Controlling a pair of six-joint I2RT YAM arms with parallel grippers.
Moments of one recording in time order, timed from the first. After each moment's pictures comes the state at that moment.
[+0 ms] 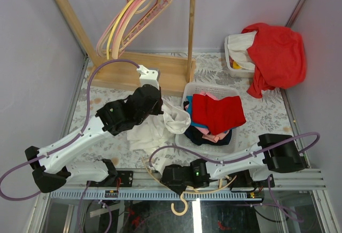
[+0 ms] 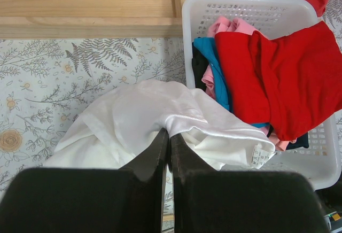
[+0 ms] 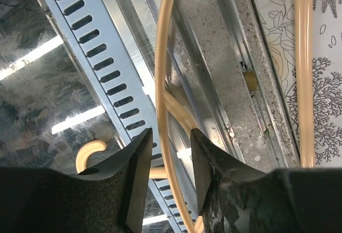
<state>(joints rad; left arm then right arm) -0.95 1.17 1.29 -0.75 -0.48 -0.58 1.68 1.53 0.82 -0.32 0.12 0.53</state>
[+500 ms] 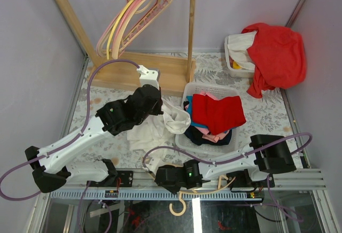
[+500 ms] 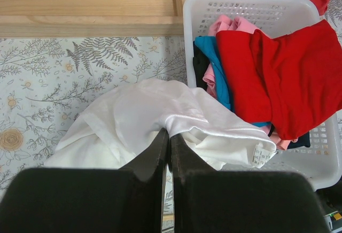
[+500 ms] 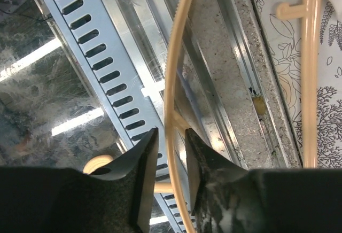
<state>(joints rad) -0.95 1.17 1.29 -0.76 -0.48 -0.58 1.68 1.62 0.91 -0.33 0.12 0.53</state>
